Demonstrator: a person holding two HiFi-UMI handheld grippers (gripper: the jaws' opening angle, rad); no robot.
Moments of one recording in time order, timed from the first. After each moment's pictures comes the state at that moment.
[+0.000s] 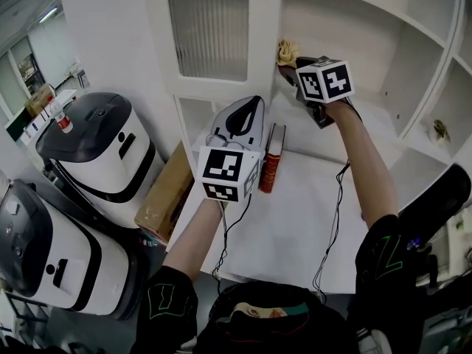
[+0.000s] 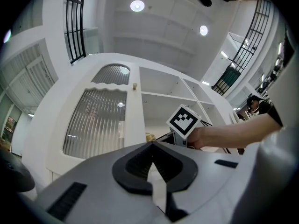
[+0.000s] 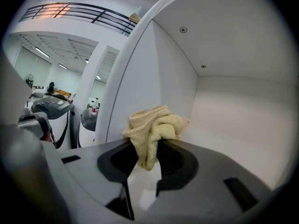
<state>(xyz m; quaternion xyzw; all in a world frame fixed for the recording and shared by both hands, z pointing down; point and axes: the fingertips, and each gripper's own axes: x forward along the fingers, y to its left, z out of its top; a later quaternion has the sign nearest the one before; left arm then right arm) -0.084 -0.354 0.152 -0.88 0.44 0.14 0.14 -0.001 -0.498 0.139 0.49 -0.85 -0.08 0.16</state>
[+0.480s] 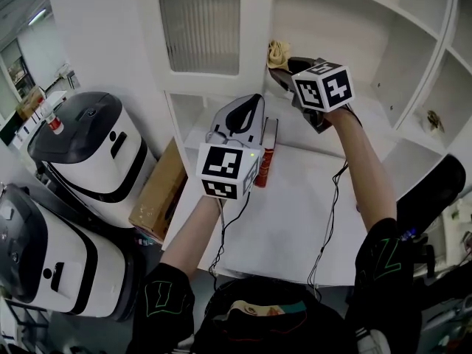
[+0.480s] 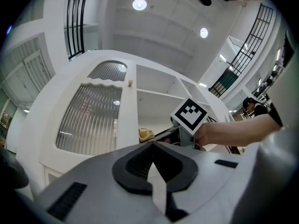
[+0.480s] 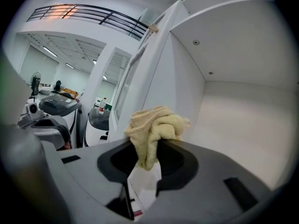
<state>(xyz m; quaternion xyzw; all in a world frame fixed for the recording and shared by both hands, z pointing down) -0.068 -0.350 0.163 -0.89 0.41 0.13 0.13 -0.012 -0.460 0.149 0.46 -0.87 -0.09 0.17</state>
